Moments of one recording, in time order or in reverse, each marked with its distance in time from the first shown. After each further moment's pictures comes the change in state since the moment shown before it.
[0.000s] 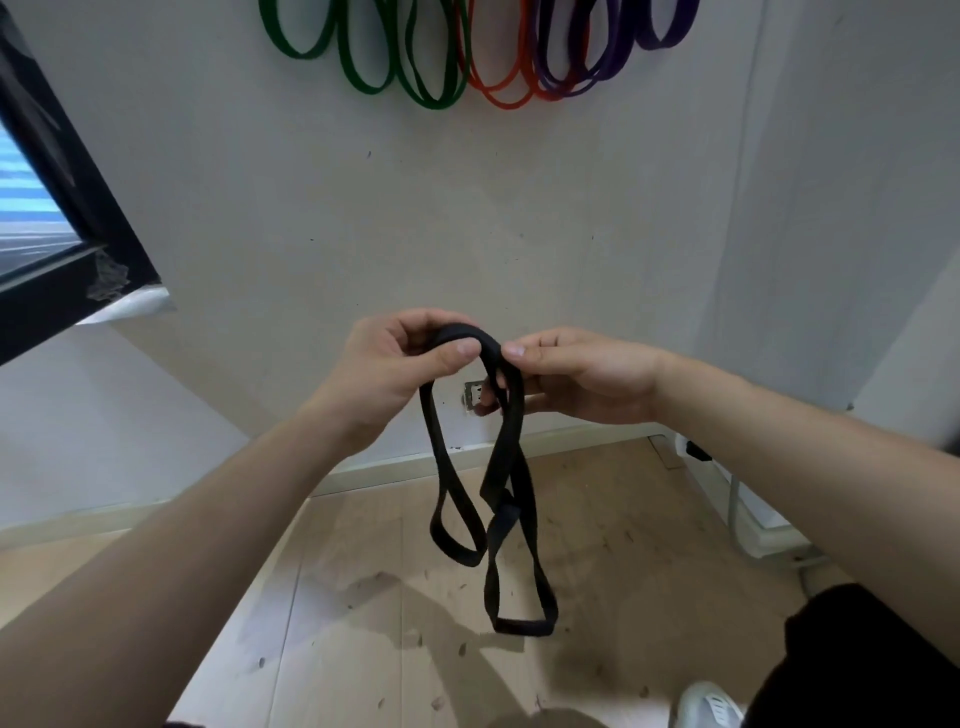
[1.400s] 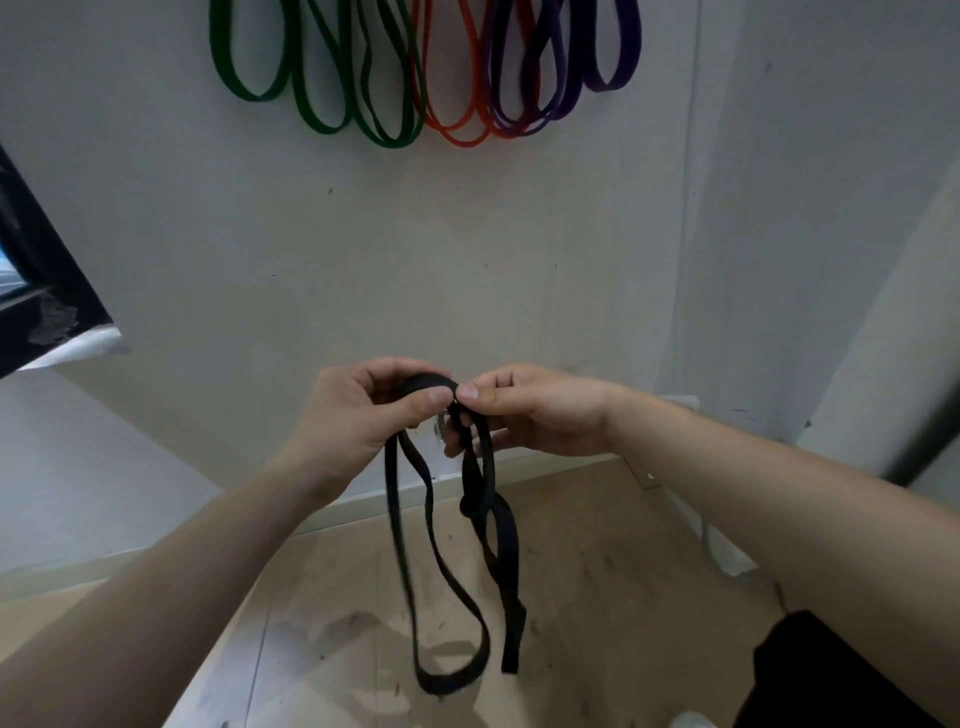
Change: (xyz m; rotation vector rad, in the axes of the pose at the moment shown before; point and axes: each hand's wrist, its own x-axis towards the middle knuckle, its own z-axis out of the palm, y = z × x) left_hand 0.000 0.000 0.013 0.053 0.061 -0.023; right_hand 0.006 0.005 -0.003 -0.010 0.015 0.031
